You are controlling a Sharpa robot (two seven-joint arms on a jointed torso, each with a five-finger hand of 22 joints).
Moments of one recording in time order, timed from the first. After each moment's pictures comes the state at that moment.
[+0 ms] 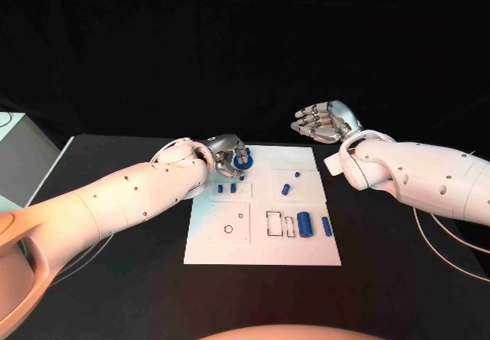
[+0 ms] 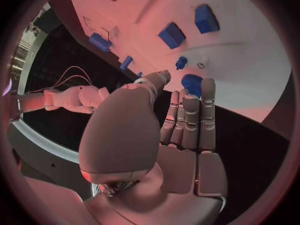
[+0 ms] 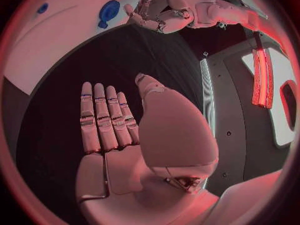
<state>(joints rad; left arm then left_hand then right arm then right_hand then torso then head) 1.21 -0.36 0.00 0.99 -1.39 -0.16 -0.01 1.48 -0.29 0.44 0.16 0.27 0.78 0.16 0.40 0.43 0.75 0.13 0.68 0.22 1.10 0.06 1.30 0.78 0.17 0.93 0.16 1.01 0.72 1.28 -0.77 -0.11 1.24 -0.55 -0.57 0.32 1.41 -0.19 0.23 0.27 0.29 0.87 0.22 0.18 0.29 0.98 0.19 0.21 0.06 0.99 0.16 0.08 0.40 0.18 0.96 0.26 0.07 0.07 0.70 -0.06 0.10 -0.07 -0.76</state>
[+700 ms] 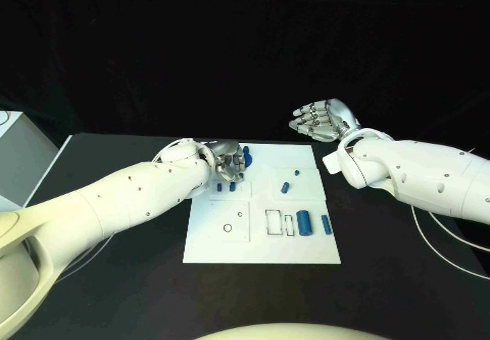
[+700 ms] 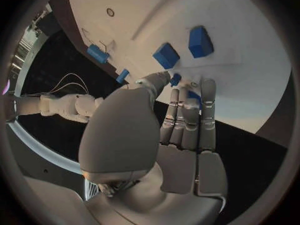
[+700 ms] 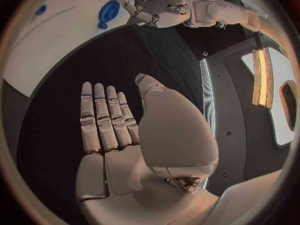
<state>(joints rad) 1.21 -0.34 0.00 0.98 -1.42 -0.07 -0.06 1.48 -0.28 0.45 0.17 0.27 0.84 0.16 0.37 0.39 0.82 0.12 0.66 0.19 1.15 0.05 1.37 0.83 0.17 0.95 0.15 1.05 0.75 1.28 -0.77 -0.11 1.24 -0.55 -0.57 0.32 1.41 -0.19 0.23 0.27 0.29 0.87 0.22 0.18 0.29 0.98 0.19 0.21 0.06 0.99 0.16 0.08 0.39 0.18 0.96 0.26 0.07 0.07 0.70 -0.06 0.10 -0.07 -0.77</state>
